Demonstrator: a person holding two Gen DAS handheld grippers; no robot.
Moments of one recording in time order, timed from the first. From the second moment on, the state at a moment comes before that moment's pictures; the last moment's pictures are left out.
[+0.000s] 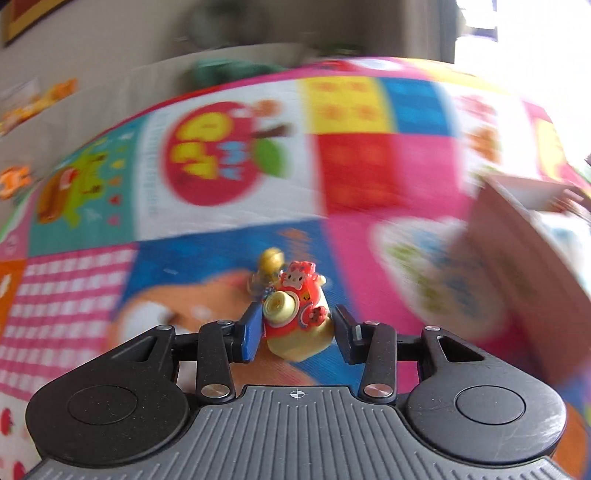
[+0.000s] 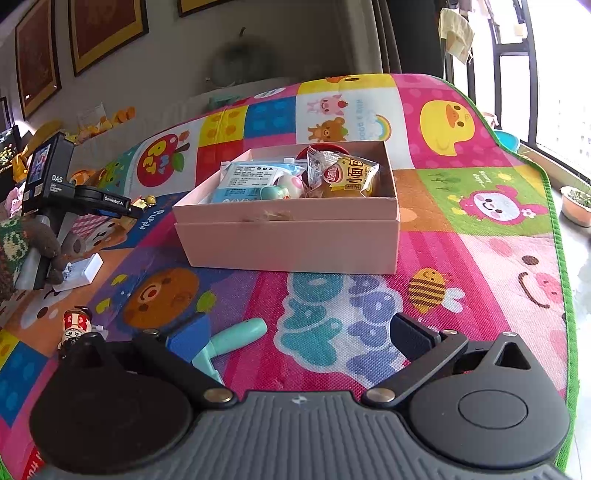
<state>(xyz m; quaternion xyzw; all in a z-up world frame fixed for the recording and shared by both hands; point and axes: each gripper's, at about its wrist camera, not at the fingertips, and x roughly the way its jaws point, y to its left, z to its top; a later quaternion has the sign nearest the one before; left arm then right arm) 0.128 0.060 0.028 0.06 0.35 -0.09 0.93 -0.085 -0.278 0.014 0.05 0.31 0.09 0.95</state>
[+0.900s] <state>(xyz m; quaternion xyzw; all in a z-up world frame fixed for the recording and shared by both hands) 0.006 -0.006 0.024 0.03 0.37 -0.22 0.90 -0.081 -0.282 0.014 0.06 0.31 0.09 0.94</state>
